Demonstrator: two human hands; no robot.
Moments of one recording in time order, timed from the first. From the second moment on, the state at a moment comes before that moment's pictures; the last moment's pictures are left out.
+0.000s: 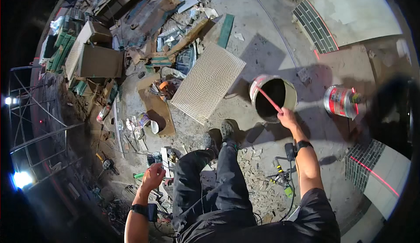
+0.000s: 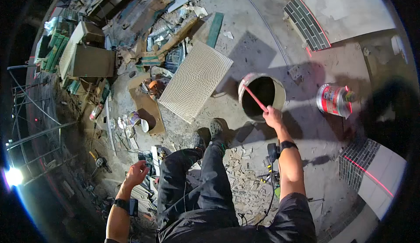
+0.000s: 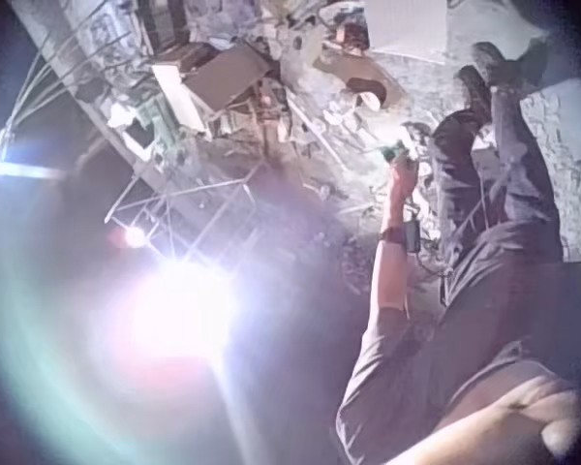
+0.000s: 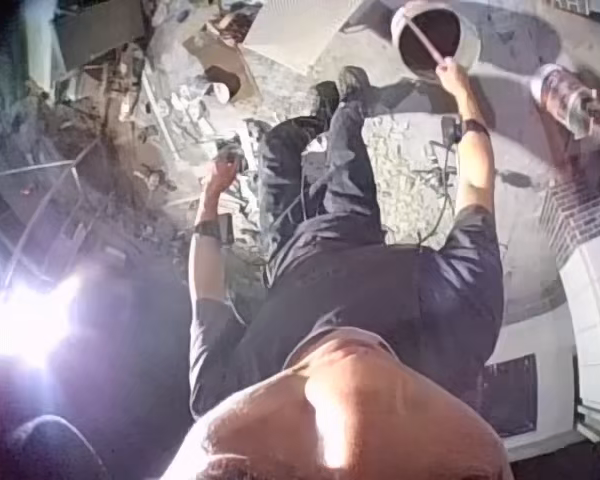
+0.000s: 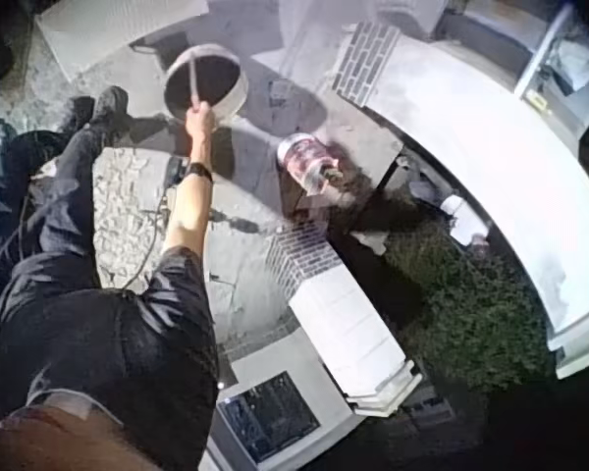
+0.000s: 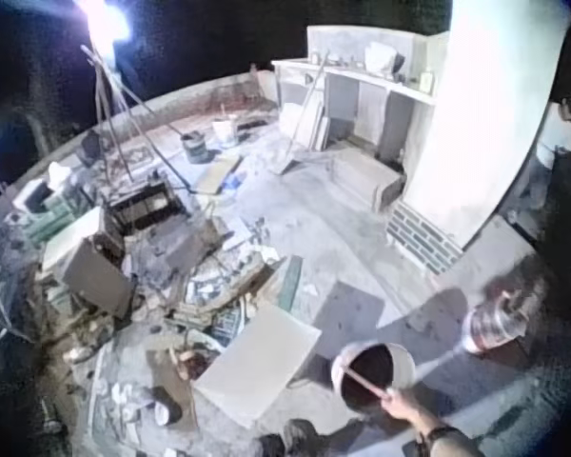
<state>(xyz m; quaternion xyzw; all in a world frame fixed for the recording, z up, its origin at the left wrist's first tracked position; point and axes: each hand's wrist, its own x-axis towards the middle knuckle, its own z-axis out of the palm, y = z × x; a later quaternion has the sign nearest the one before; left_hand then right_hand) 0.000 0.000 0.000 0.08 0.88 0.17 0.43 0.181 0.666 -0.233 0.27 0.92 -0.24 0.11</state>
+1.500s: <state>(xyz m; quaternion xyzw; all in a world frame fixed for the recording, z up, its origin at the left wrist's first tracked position) -0.220 0.095 -0.501 0.00 0.95 0.30 0.11 0.357 0.593 -0.560 0.58 0.57 -0.56 -0.12</state>
